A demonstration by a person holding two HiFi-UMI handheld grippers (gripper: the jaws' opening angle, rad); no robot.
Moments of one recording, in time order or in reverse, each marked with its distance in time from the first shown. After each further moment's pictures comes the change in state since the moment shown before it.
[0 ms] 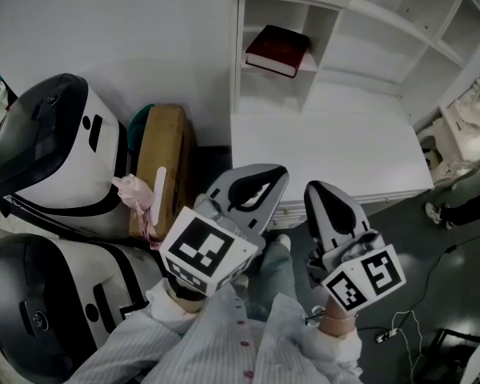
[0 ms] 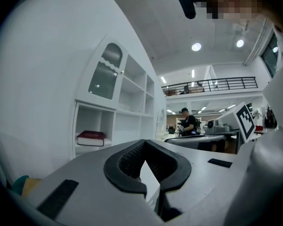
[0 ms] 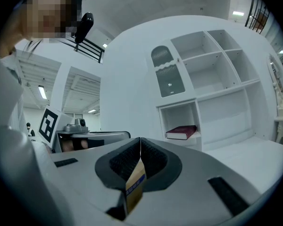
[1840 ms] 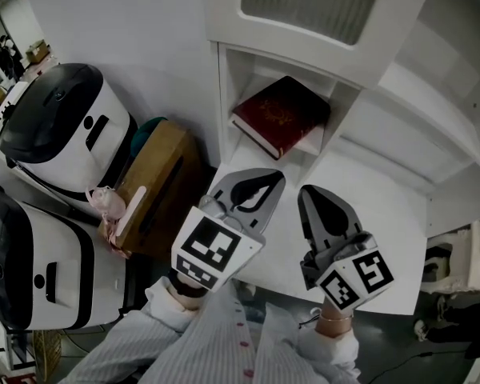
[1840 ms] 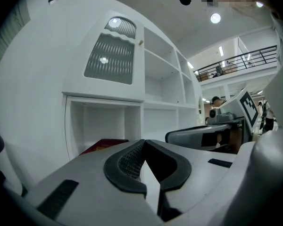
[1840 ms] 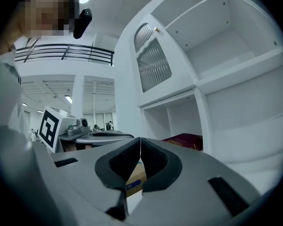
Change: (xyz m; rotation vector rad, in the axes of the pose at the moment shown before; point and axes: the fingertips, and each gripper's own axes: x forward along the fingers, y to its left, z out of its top) left arm 0.247 0.143 0.022 0.045 0.088 0.426; right arm 0.170 -0.237 0.048 0.003 0.067 0.414
